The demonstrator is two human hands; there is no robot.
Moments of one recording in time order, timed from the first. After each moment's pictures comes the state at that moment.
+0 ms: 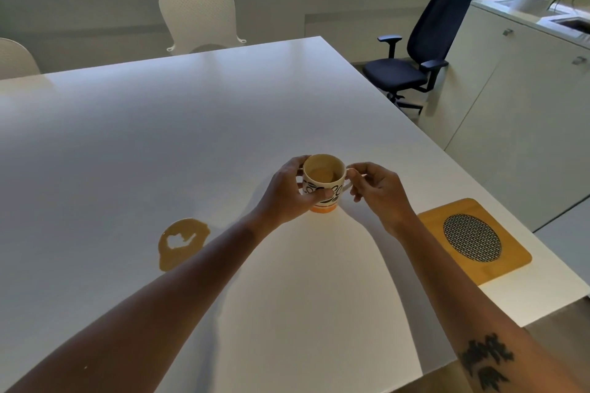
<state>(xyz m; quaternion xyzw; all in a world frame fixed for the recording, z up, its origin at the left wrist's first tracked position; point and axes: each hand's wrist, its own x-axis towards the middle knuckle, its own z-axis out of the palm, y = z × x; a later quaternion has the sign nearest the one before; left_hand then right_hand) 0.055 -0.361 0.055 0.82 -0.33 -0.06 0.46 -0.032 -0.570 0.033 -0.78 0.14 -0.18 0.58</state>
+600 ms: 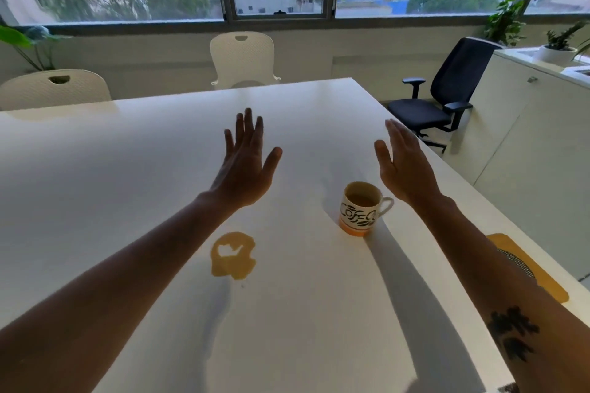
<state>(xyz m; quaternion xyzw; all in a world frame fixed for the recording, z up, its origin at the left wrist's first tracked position) 0.117 -0.221 0.145 0.91 -0.31 0.15 0.24 0.025 -0.546 0.130 -0.94 0.08 -0.28 0.20</state>
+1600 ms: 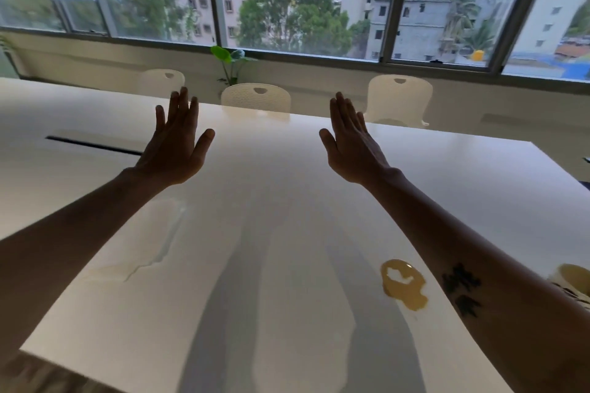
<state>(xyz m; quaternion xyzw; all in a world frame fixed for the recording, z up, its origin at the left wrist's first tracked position) 0.072 0.272 0.221 0.96 -0.02 0.26 0.05 0.151 -0.092 0.222 -0.92 -0.28 -0.21 0.19</state>
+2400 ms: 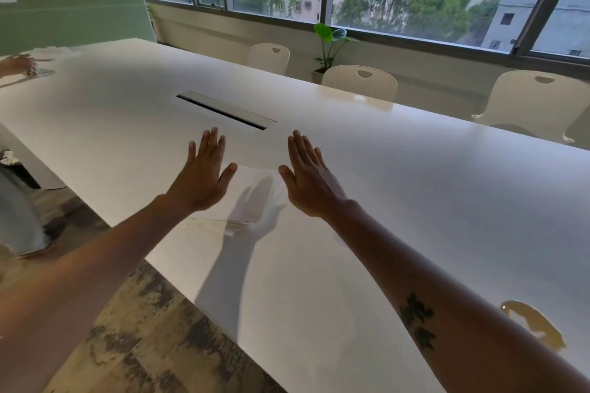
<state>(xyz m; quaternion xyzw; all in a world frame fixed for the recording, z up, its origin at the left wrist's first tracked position) -0.042 0.425 0.115 0.98 0.11 0.16 0.06 0.078 0.174 0.129 -0.86 -0.46 -0.06 0.23</state>
